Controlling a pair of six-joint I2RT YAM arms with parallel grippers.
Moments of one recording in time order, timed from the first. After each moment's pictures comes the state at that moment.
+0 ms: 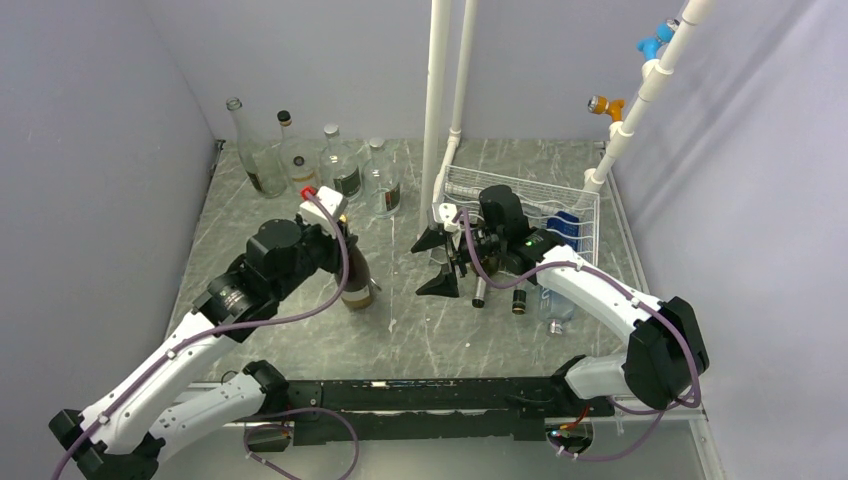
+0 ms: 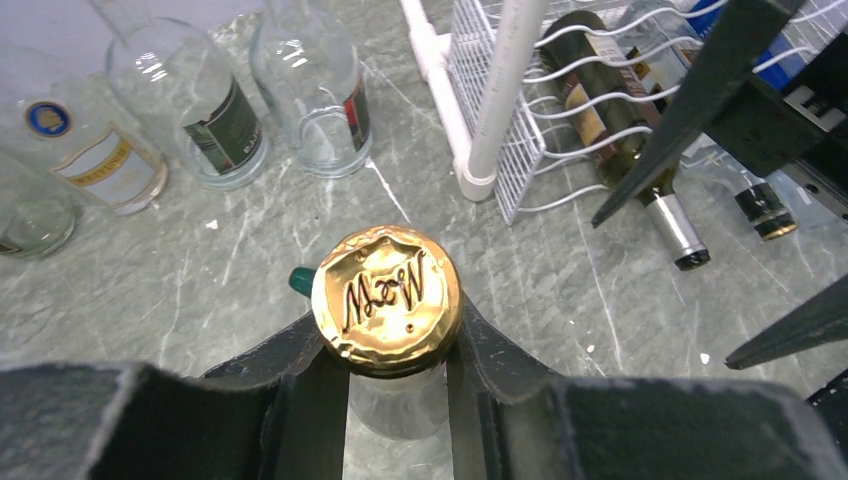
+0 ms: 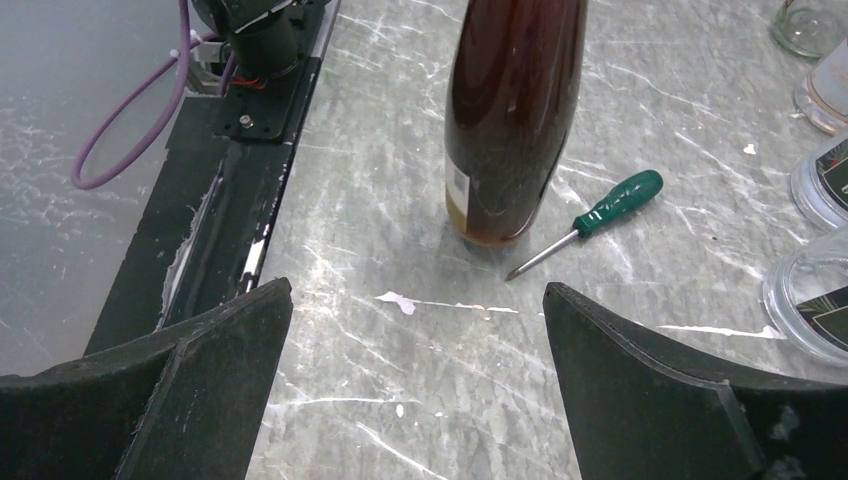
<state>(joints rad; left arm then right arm) -0.71 0.80 0.93 -0.40 -0.17 -0.07 0.60 1.33 0.95 -0.12 -1.03 -0.43</state>
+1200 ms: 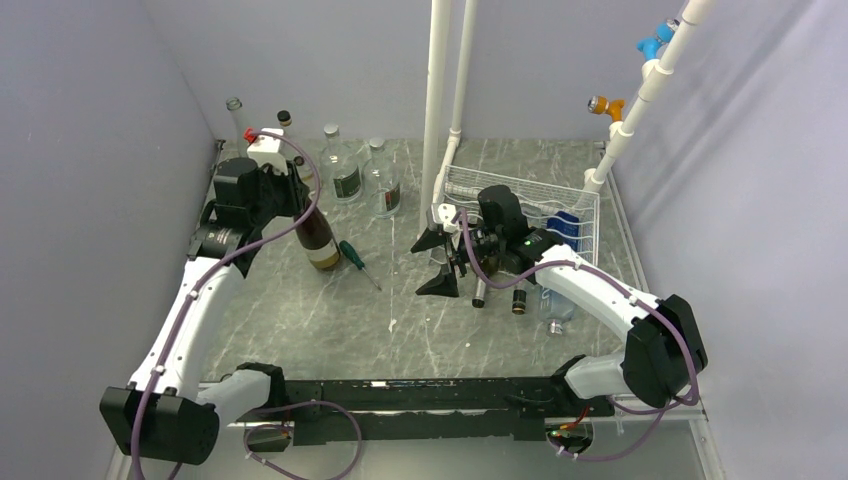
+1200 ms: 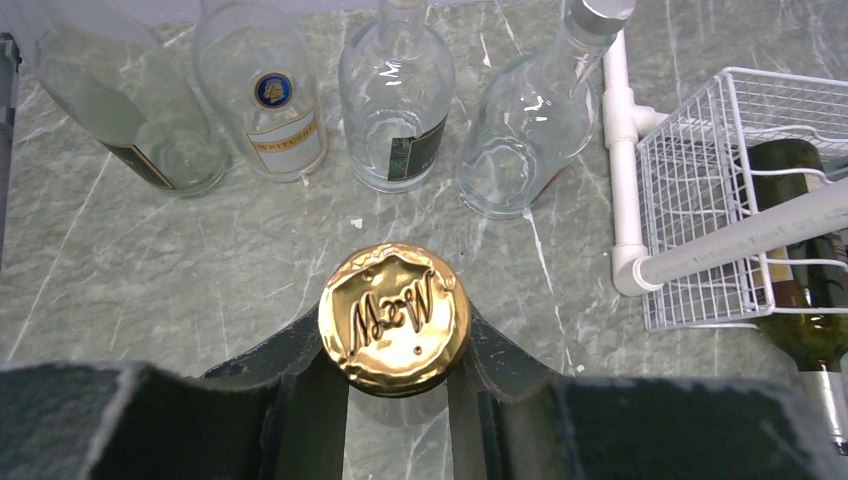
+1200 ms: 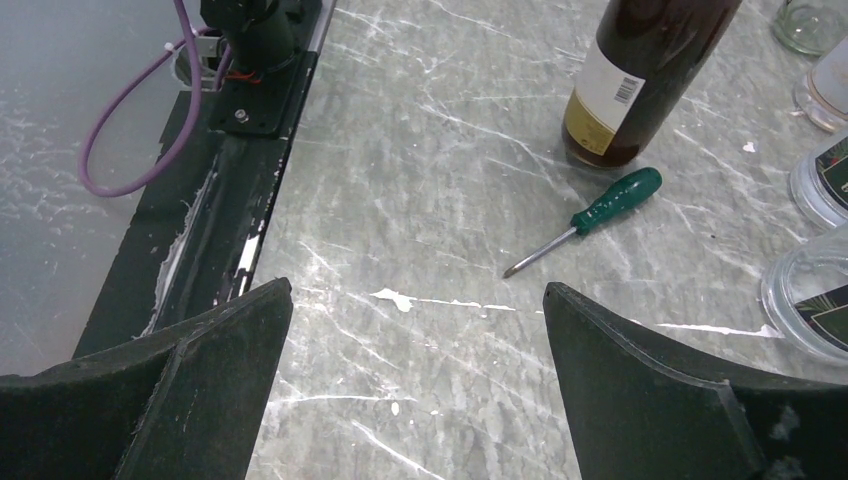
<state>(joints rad) -0.15 1.07 1.09 -0.36 0.07 -0.10 0.60 1.34 0.95 -0.12 -1.03 -0.44</state>
